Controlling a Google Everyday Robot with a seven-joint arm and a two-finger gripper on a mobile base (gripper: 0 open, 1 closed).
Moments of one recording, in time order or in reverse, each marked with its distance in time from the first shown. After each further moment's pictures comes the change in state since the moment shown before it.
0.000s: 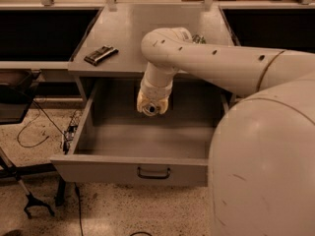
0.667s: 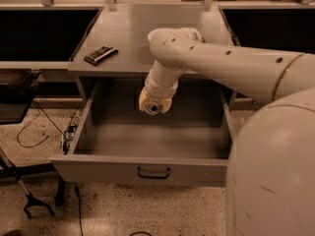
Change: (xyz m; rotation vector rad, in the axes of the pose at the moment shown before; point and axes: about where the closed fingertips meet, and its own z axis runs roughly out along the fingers) arm 0.003 -0.002 -0.012 -0.056 -0.020 -0.050
